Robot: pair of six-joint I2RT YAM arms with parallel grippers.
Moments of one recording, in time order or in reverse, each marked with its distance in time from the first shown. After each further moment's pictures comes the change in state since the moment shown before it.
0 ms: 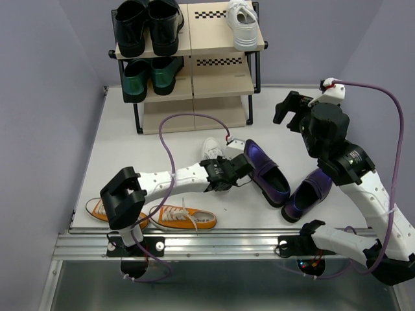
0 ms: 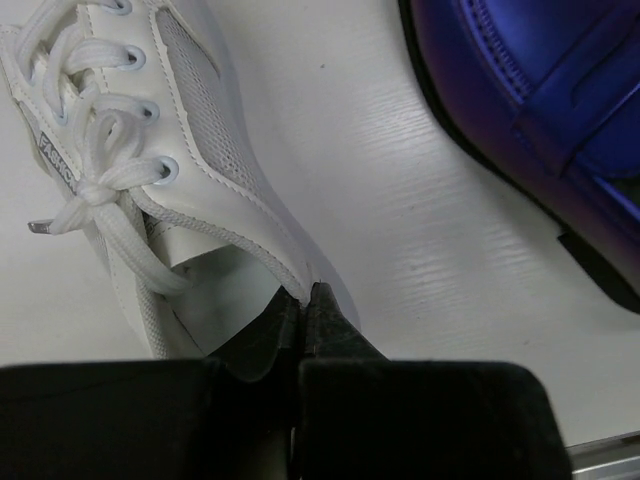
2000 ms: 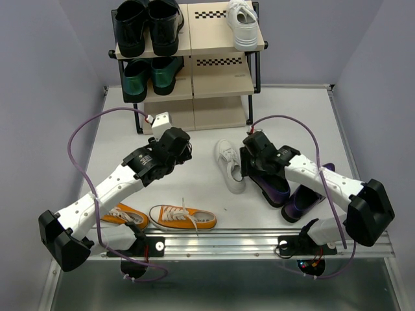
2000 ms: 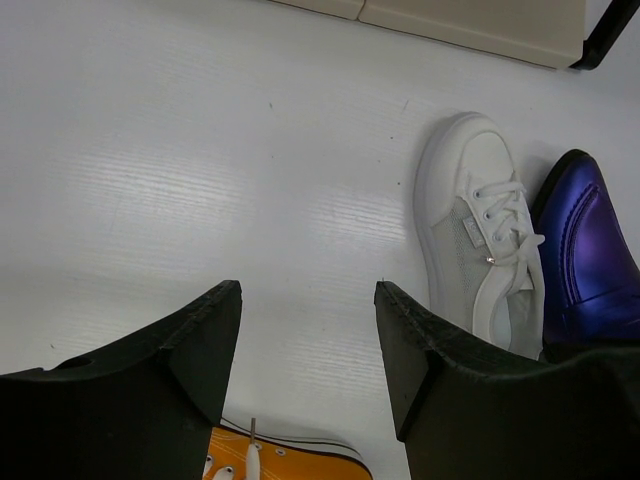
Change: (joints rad) left arm 0.373 -0.536 -0.108 -0.204 -0.006 -0.153; right arm 0.137 0.349 -0.357 -0.094 -0.382 0.150
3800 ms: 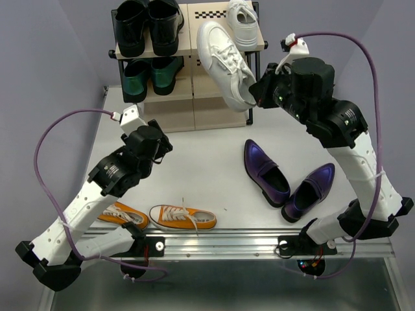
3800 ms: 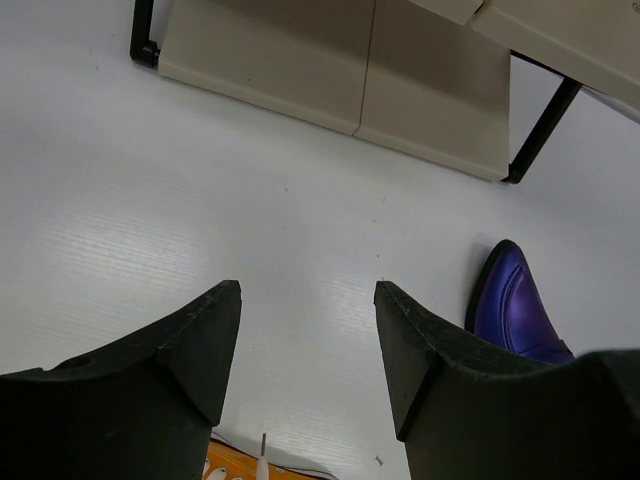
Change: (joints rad) left arm 0.061 -0.190 0.087 -0.058 -0.085 0.033; right arm 0.006 0.052 1.031 -0.265 0.064 -0.174
